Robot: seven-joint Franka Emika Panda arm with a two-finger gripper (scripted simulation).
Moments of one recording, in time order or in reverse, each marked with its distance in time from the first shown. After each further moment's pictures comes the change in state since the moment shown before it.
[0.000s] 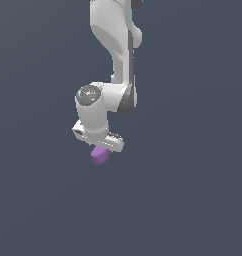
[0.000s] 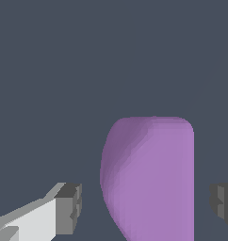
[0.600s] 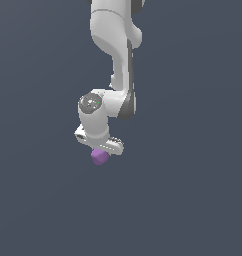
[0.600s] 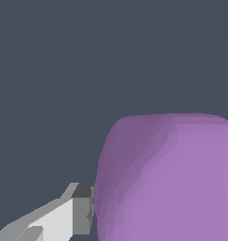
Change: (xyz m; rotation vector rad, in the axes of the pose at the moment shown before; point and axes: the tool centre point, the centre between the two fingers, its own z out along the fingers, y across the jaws) arm 0.000 0.000 0.028 0.000 -0.001 0.003
